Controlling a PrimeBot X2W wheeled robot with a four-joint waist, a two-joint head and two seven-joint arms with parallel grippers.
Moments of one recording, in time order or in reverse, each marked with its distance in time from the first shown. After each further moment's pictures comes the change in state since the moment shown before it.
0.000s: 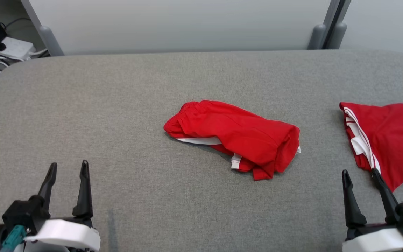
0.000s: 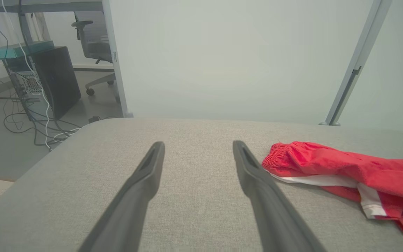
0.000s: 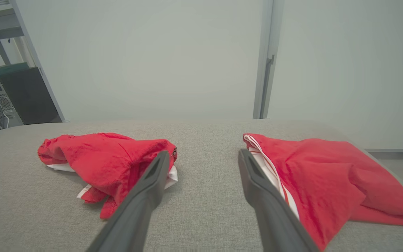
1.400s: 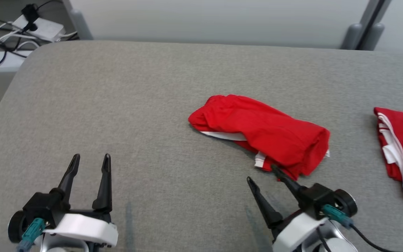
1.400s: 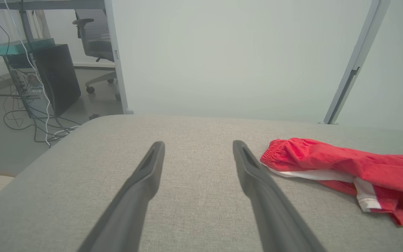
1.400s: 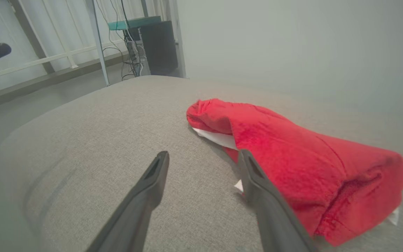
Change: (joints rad) left arm -0.023 -0.039 -0.039 0.006 0.032 -0.053 -0.004; right arm -0.161 -0.049 0.415 0.075 0.052 0.000 0.103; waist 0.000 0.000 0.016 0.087
